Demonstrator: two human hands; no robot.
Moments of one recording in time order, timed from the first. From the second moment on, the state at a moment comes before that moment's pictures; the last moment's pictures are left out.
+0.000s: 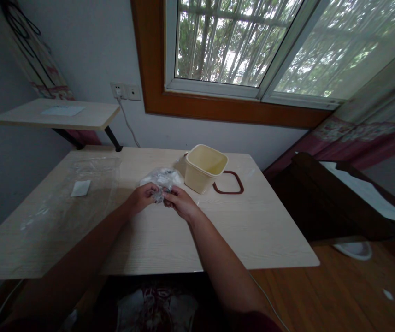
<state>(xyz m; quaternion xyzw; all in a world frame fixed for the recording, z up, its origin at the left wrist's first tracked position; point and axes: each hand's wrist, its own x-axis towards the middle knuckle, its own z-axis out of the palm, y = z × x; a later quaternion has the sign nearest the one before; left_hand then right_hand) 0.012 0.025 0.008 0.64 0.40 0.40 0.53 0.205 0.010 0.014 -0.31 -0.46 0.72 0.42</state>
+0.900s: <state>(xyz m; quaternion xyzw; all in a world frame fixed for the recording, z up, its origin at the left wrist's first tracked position) 0.016 0.019 0.010 0.54 0.37 0.41 0.64 0.204 0.013 0.009 -0.37 -0.52 0.64 0.43</state>
